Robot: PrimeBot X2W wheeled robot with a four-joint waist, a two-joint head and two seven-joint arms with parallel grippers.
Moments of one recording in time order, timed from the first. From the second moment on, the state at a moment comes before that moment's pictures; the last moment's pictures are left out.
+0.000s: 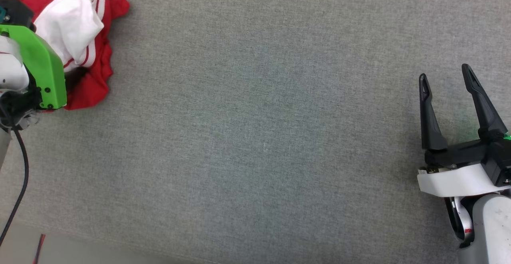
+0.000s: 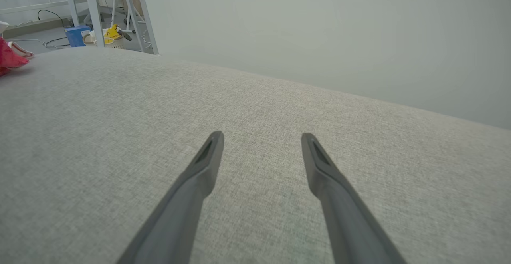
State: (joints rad) left arm -0.95 0.72 -0.61 0.64 -0.96 -0.13 0.64; right arm -0.17 -0.11 -0.01 -0.16 -0.04 0.13 -0.26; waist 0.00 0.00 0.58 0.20
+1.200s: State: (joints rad) left arm -1.23 0.47 -1.23 0.32 -0.87 -0.13 0.27; right arm -0.14 -0.05 -0.01 -0.12 0.10 0.13 -0.26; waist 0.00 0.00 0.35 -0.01
